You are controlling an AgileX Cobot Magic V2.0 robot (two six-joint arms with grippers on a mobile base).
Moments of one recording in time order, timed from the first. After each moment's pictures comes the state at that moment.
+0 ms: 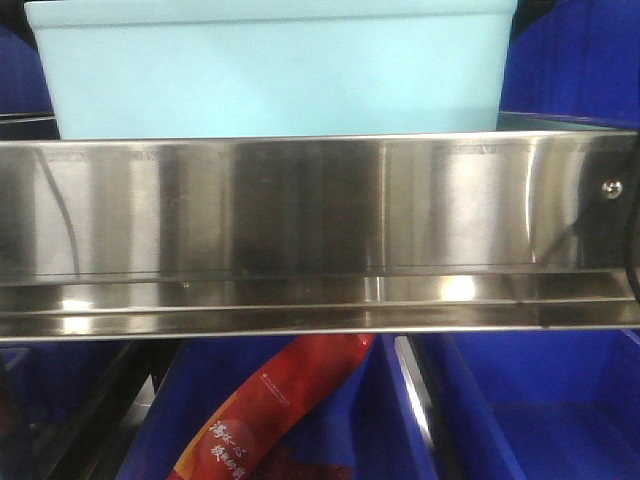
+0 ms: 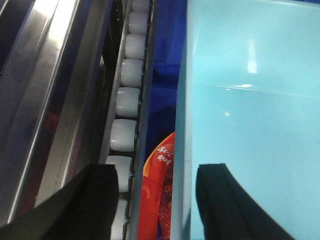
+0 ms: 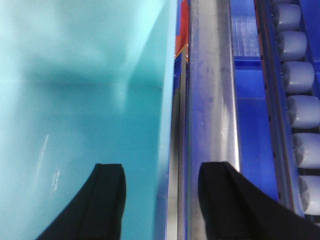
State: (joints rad) left arm -0.30 1.70 -1.55 0.32 0.84 -0.57; right arm 0.27 1.85 -1.75 -0.10 0.92 0.34
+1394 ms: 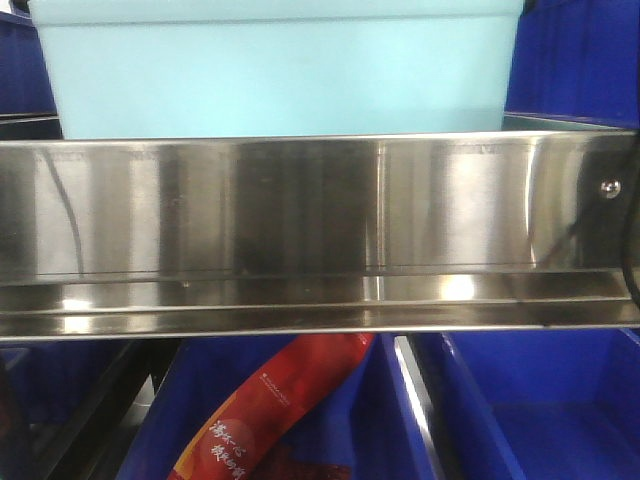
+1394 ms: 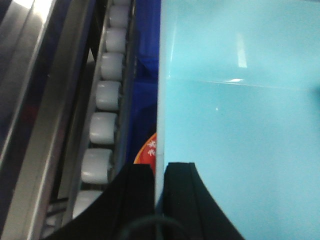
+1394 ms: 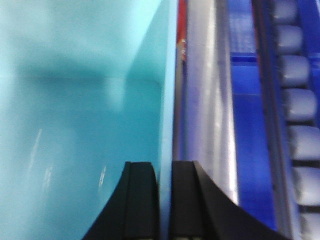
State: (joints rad) left arm -0.33 1.69 -1.57 0.30 0.87 -0.57; right arm 0.29 1.84 -1.75 -0.14 0.96 0.38
